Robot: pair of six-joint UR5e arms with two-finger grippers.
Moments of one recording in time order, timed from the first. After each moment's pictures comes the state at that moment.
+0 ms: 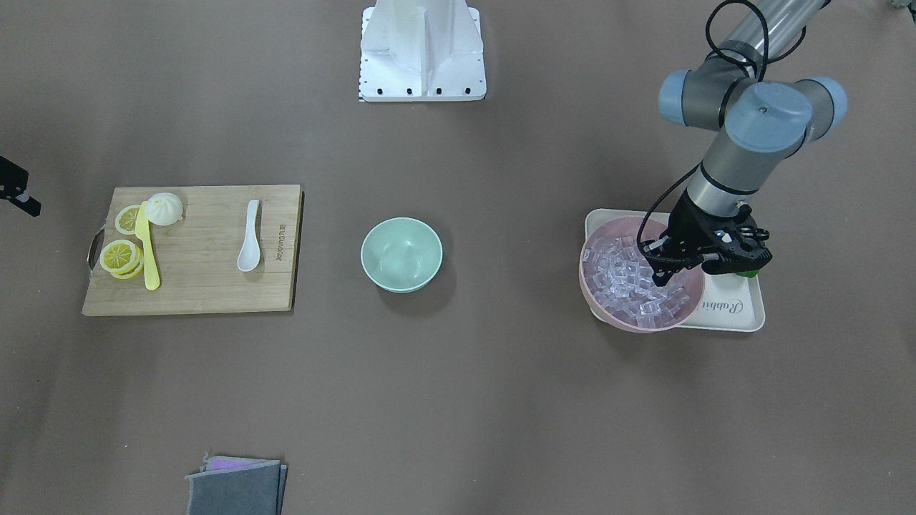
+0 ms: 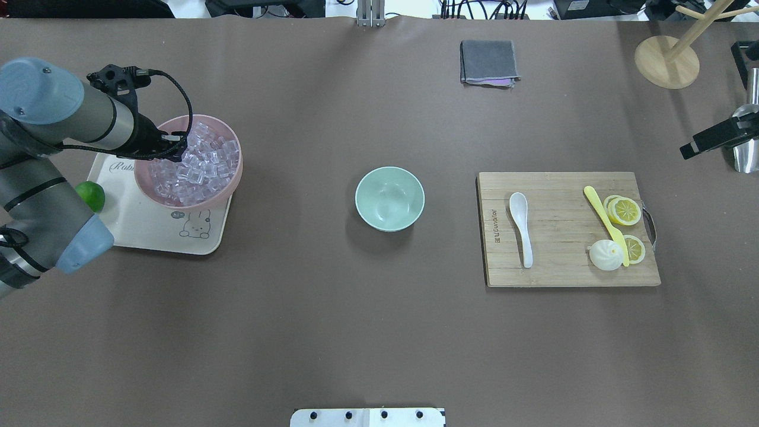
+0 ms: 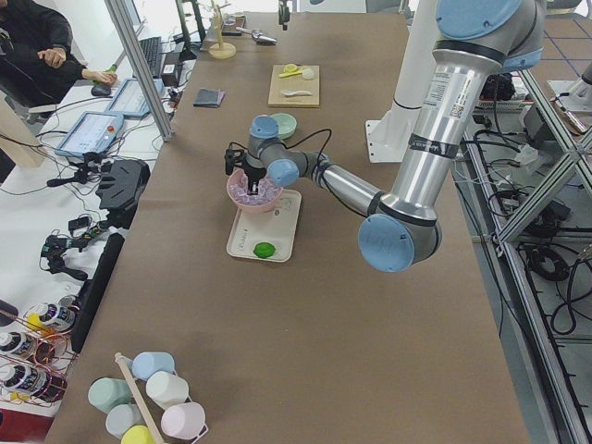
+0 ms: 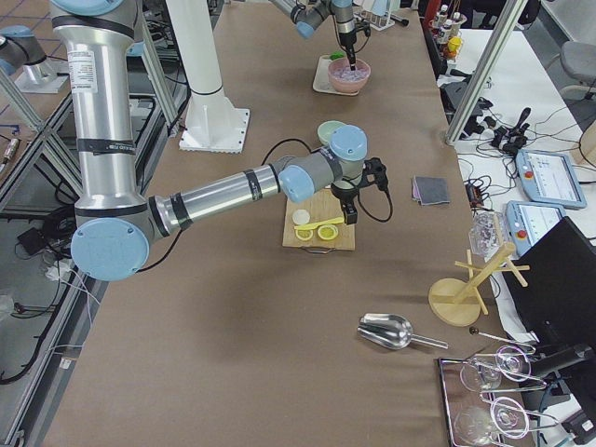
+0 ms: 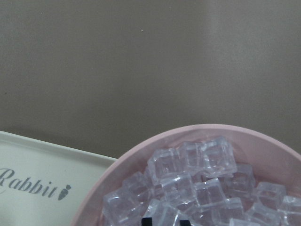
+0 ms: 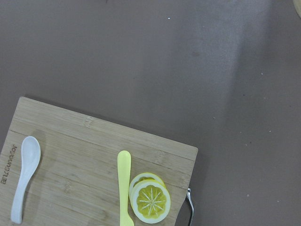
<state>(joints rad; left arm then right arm) -0.86 -1.89 -1.67 -1.99 -1.98 -1.13 1.25 -1.53 1.87 -1.37 2.40 0.33</state>
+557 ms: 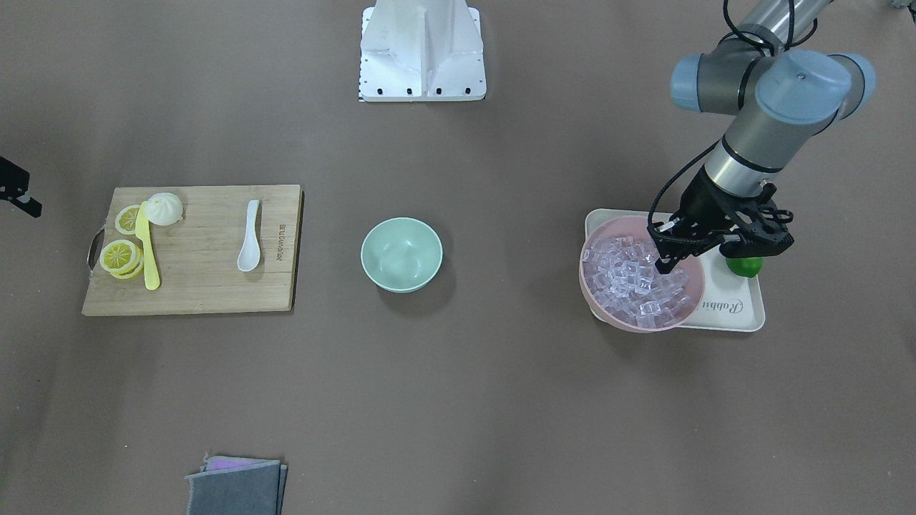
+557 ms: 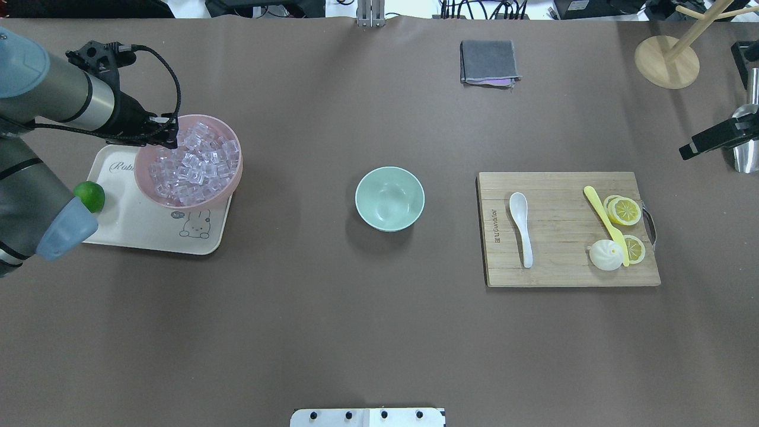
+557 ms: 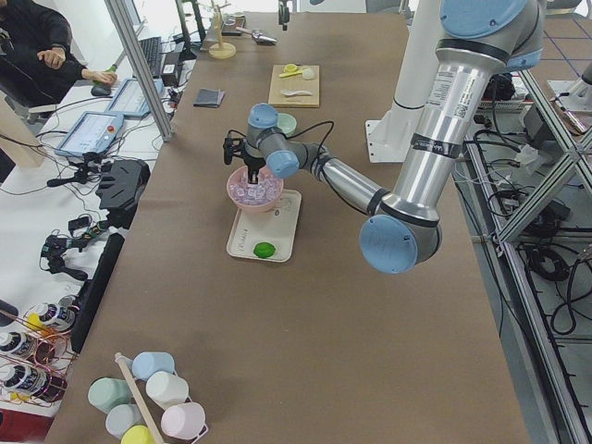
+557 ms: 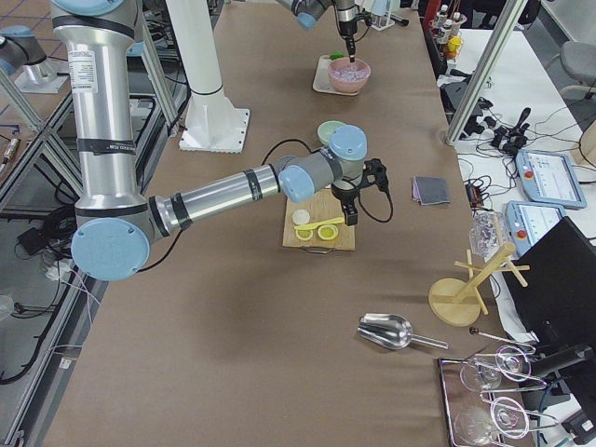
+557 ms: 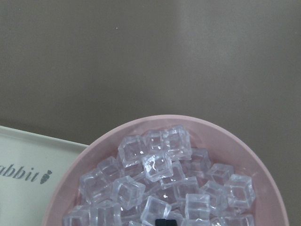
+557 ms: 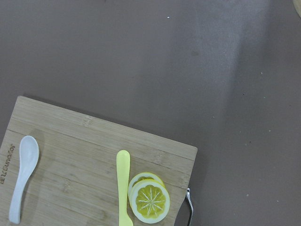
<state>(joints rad) -0.92 -1.89 -1.73 -1.96 -2.05 -1.13 1.24 -1.53 1.87 -1.37 2.40 0.33</state>
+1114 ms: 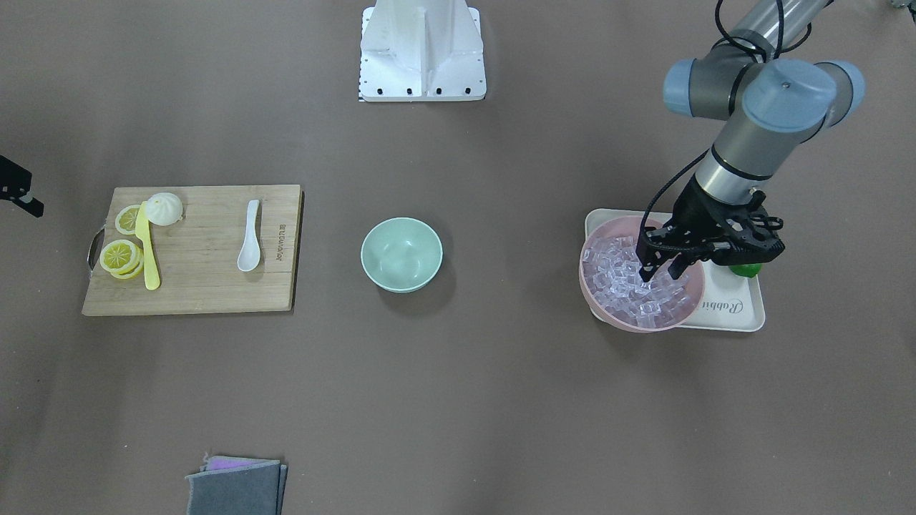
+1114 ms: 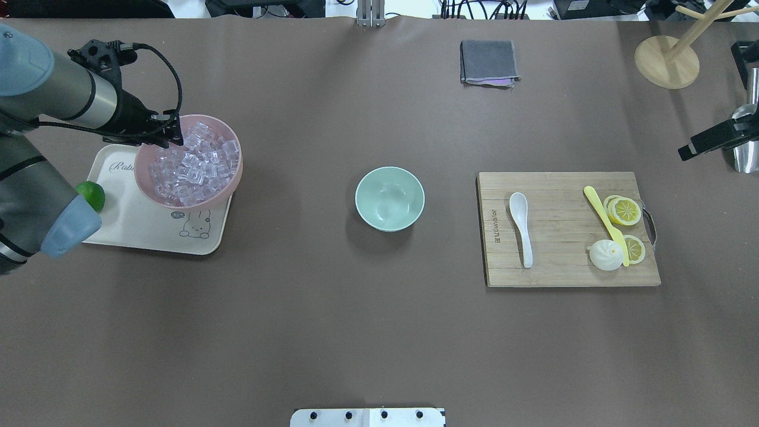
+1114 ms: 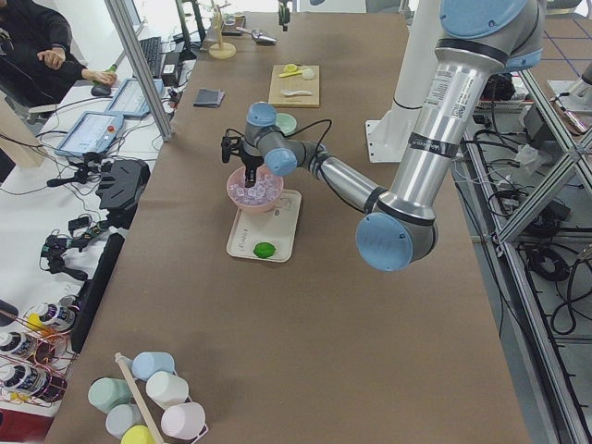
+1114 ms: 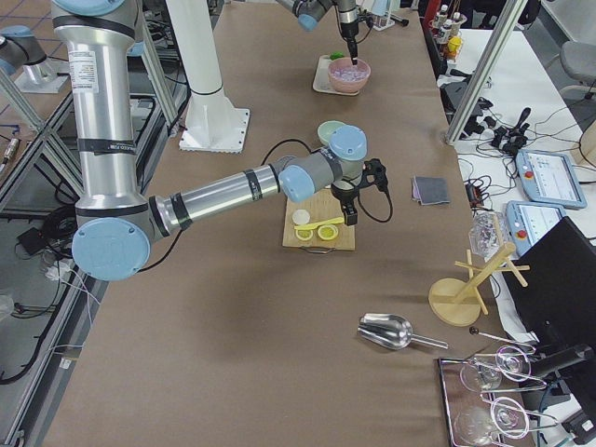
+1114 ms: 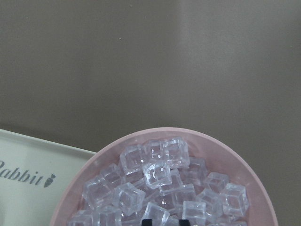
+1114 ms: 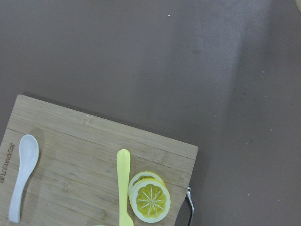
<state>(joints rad) -0.87 -1.92 -1.70 -1.97 -1.98 -1.13 1.24 -1.53 1.87 -1.37 2.40 0.33</state>
